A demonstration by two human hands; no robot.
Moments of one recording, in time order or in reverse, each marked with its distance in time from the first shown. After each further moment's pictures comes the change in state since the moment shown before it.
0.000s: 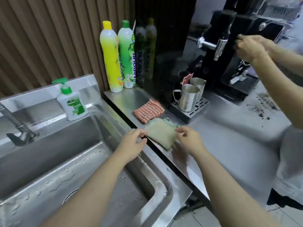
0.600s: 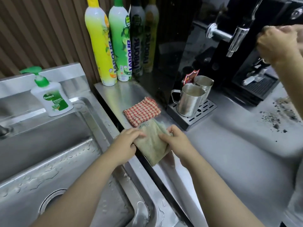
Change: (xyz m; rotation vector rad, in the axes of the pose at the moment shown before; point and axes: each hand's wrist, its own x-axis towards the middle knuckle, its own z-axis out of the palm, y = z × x) left_hand 0.052 -0.011 0.027 0.232 -0.078 0.052; right_hand 0.035 -0.016 -0.006 0.465 -0.253 0.126
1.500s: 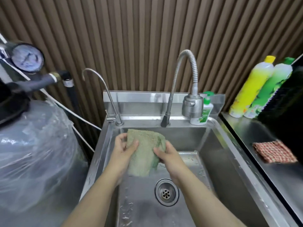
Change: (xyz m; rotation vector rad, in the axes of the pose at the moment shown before) left_hand -0.343 -0.154 -0.192 -0.967 0.979 -0.478; right_hand -0.170 -0.092 0.379 0.209 -0.744 -0.185
